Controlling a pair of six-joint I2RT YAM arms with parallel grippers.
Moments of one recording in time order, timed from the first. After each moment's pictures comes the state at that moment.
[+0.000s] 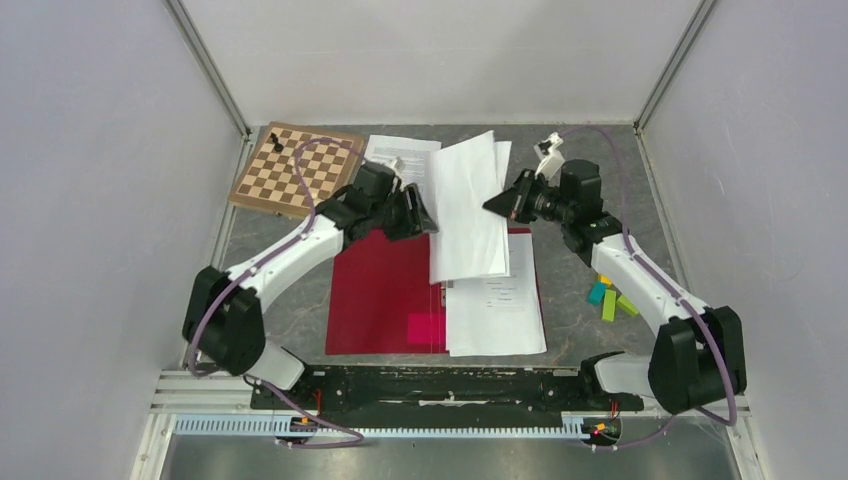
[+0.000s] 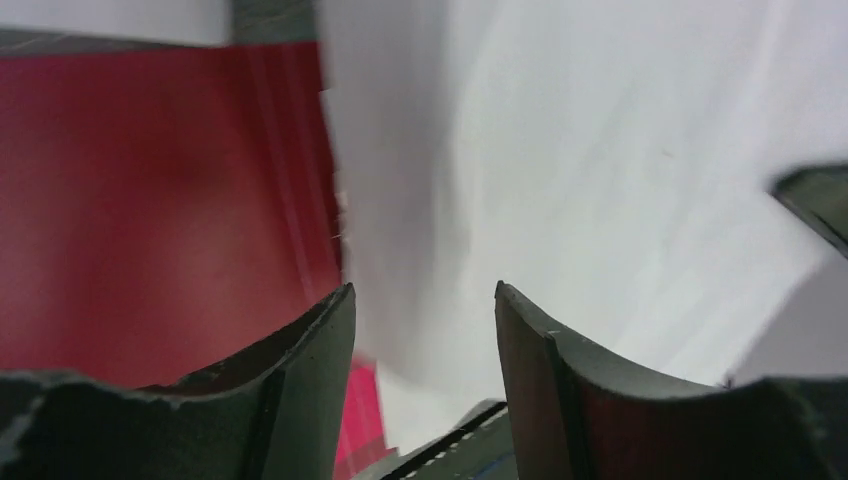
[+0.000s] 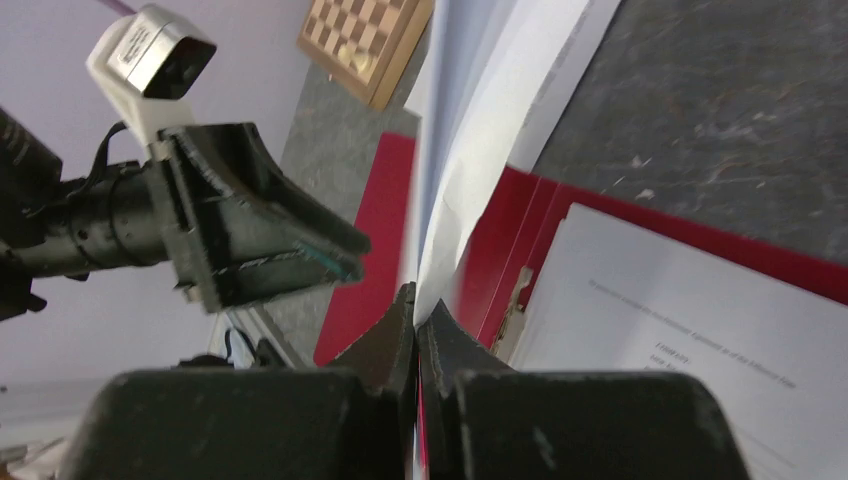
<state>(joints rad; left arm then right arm) -0.56 1.56 1.20 -0.34 0.31 -0.73 0.22 1.32 0.89 0.08 -0.58 0.64</state>
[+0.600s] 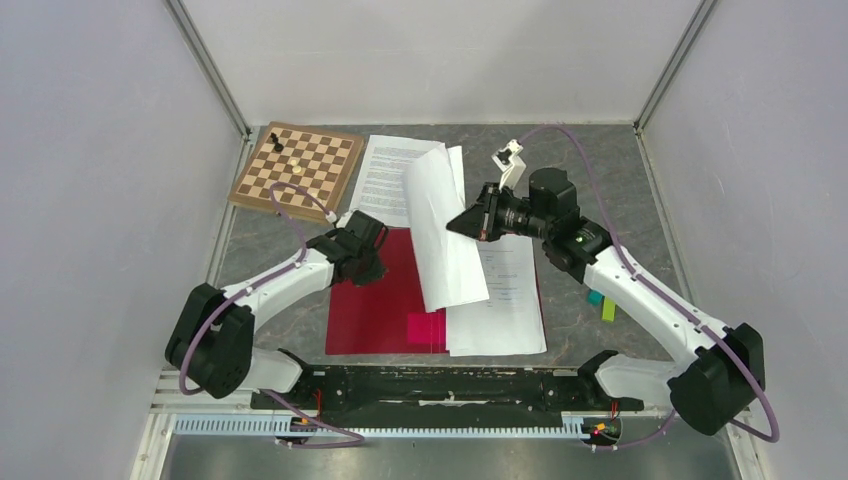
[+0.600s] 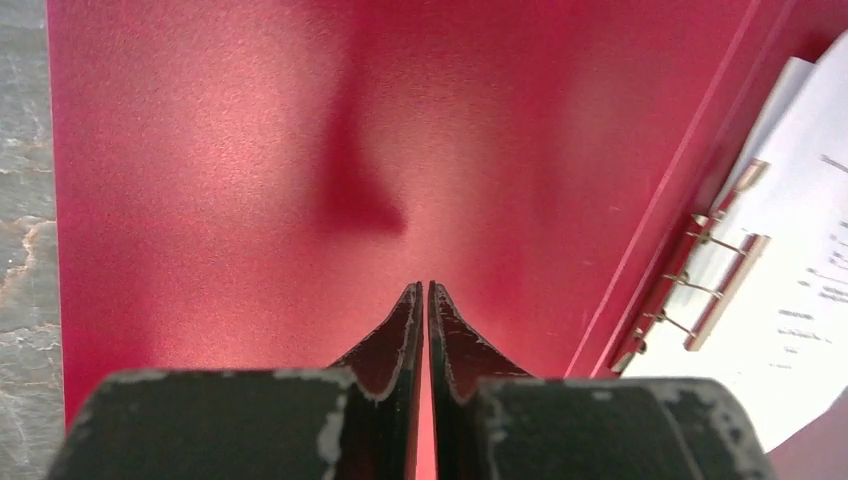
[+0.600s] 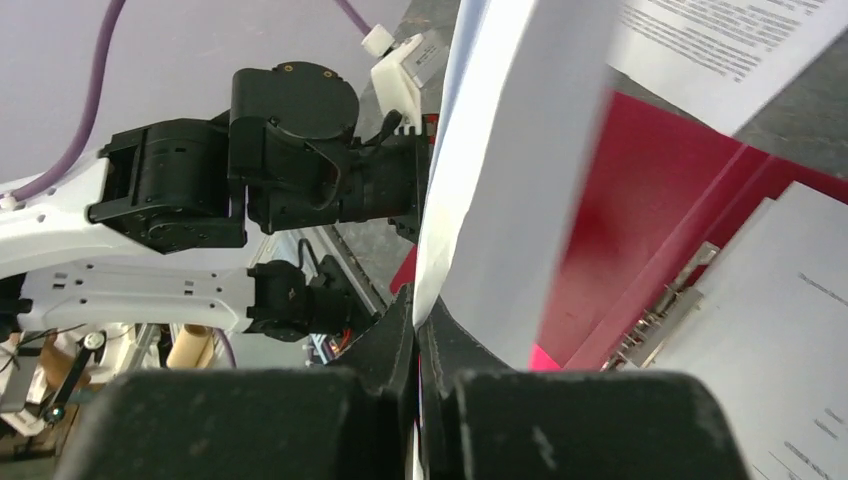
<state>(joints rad) -0.56 1.36 0.80 -0.50 -0.16 -0.86 0.56 1.21 1.00 -0.09 -0.49 0.64</state>
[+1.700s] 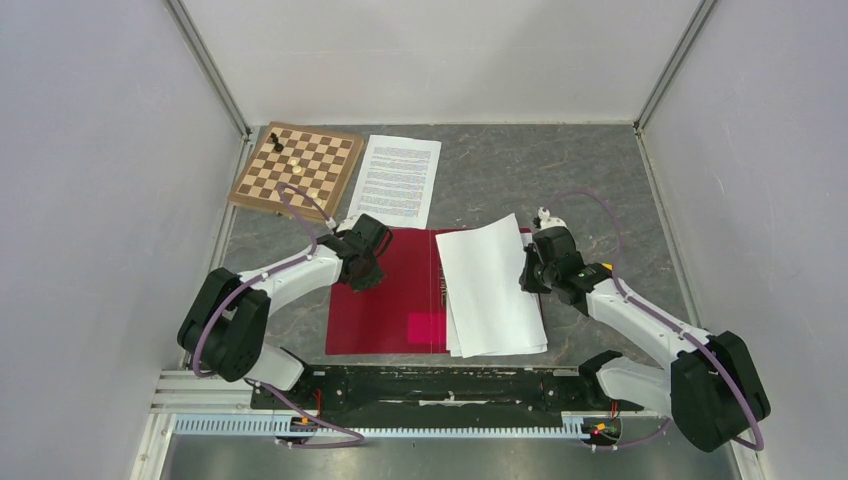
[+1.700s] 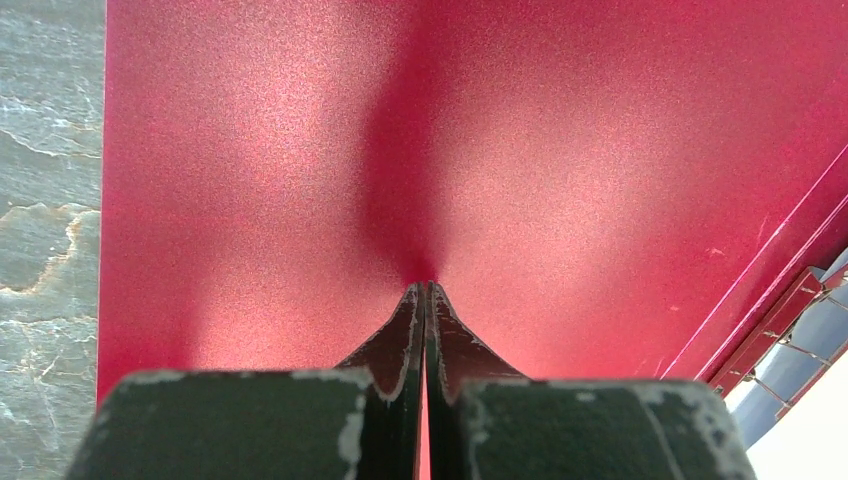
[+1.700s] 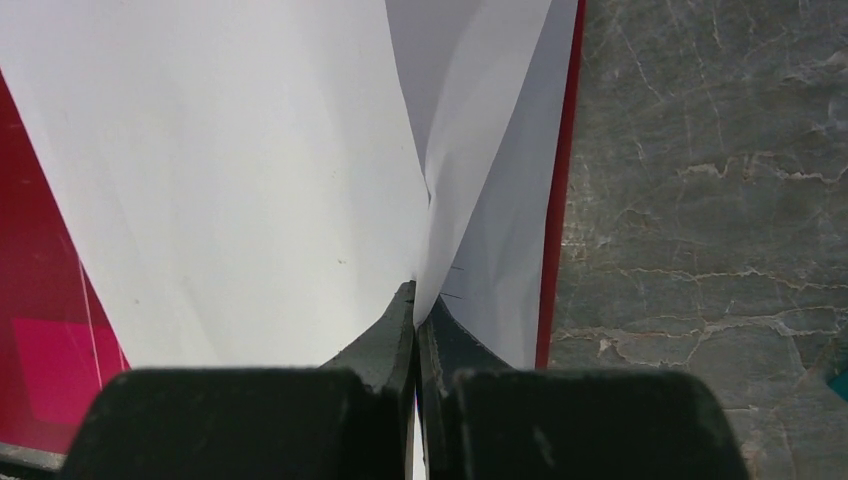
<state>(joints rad) -0.56 1.47 0.79 -0.53 -0.23 -0.91 0.45 1.12 0.56 -0.31 0.07 0.46</state>
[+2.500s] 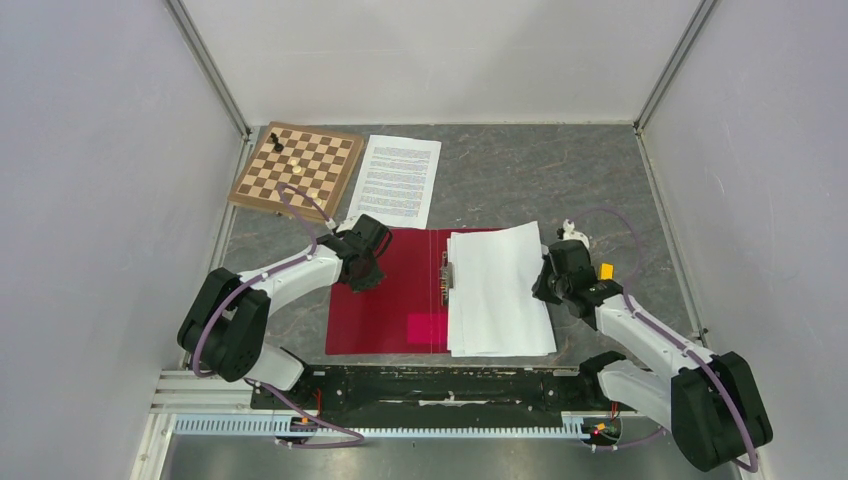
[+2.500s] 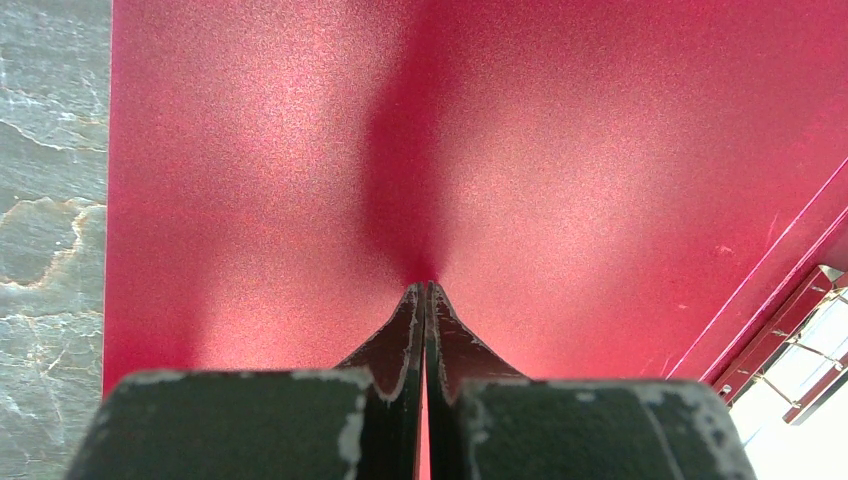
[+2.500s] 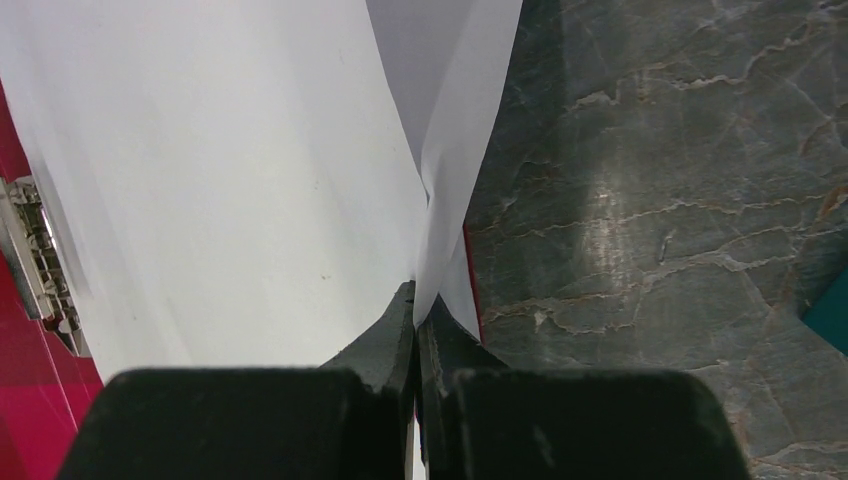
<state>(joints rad) -0.56 1.47 0.79 -0.54 -0.23 -0.91 0.37 1.04 0.42 -0.27 0.11 0.57</state>
